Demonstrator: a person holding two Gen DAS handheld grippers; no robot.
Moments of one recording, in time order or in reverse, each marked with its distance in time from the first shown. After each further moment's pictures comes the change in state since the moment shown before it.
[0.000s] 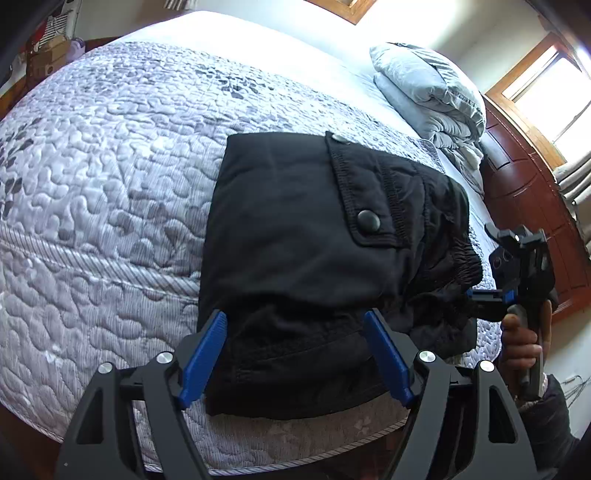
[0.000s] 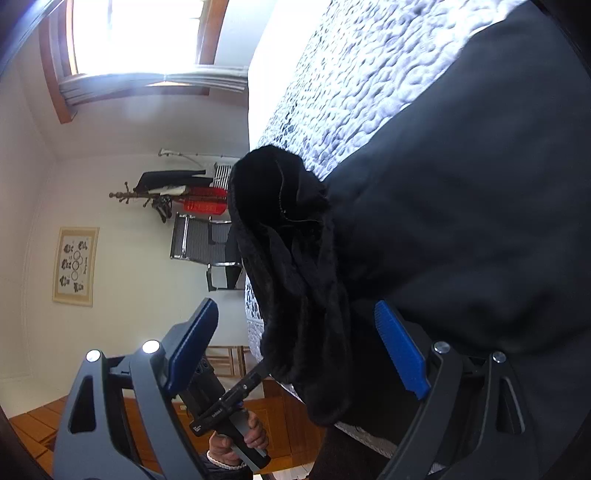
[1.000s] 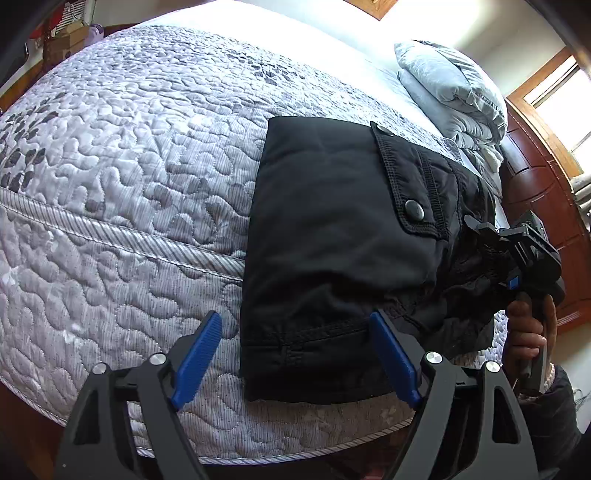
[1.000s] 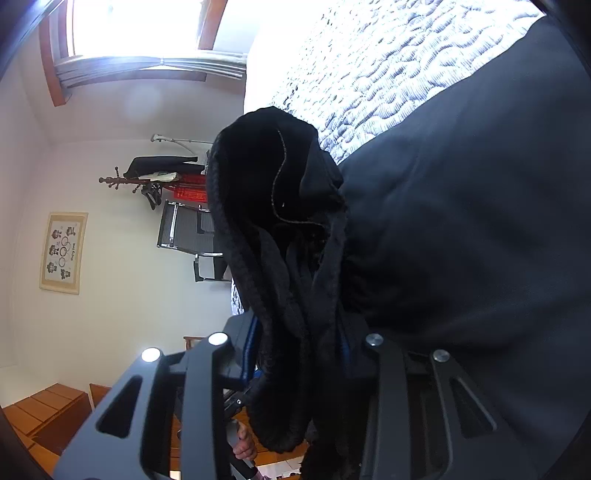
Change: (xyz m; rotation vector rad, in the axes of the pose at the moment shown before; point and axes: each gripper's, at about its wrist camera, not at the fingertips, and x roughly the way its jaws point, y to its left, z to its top) left arm -0.001 0.027 -0.007 -0.057 0.038 0.056; right arm 0.035 0.021 0.006 -0.039 0.030 -0.054
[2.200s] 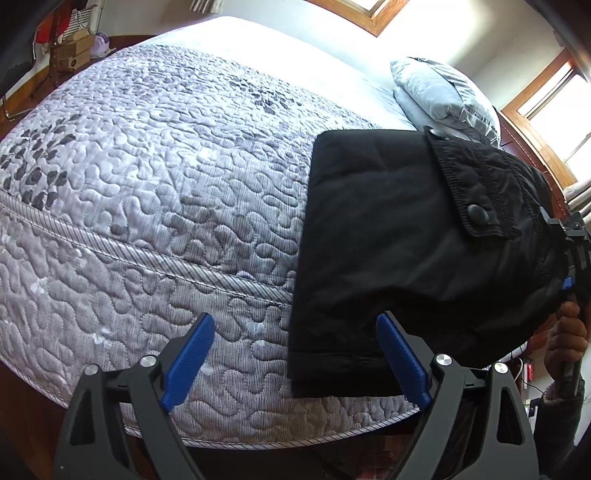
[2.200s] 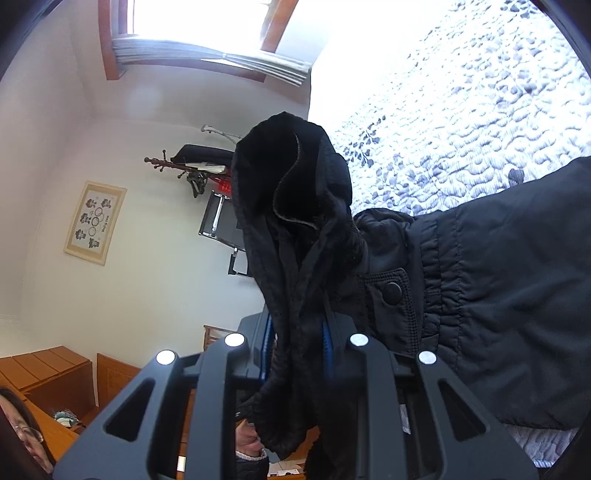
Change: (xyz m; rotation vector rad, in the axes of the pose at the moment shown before) left arm -0.043 -0.002 0.003 -0.004 -0.068 -0.009; right arm -0.061 0.098 -0.006 -0.156 -0.038 0.111
